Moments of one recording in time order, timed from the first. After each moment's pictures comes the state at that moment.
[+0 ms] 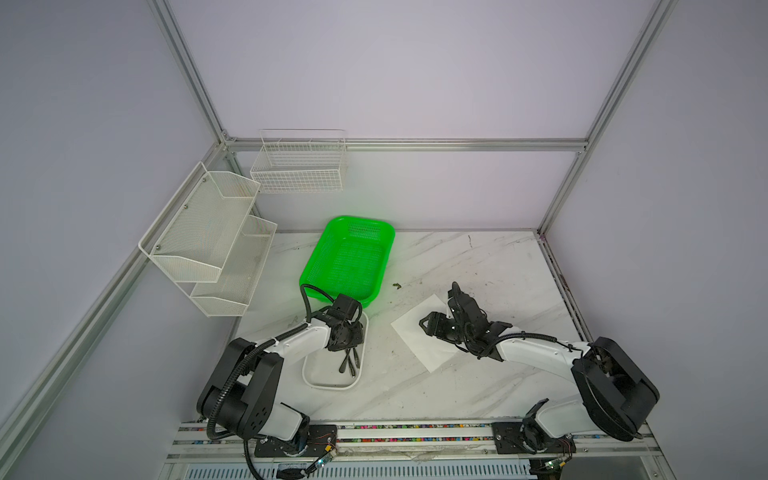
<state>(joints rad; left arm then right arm) -0.41 1.46 0.73 -0.47 -0.01 -0.62 0.68 1.44 0.66 0.04 -0.15 0.91</state>
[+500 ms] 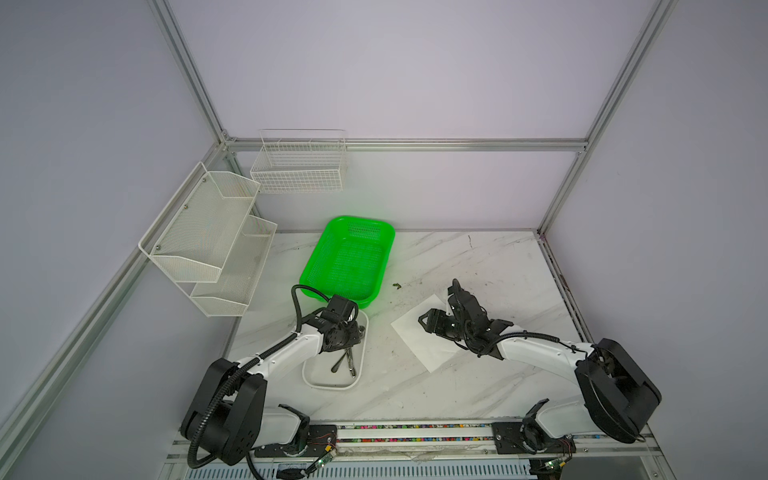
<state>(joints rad) -0.41 1.33 0.71 -0.53 -0.04 -0.63 0.68 1.42 0.69 0.02 -0.15 0.90</state>
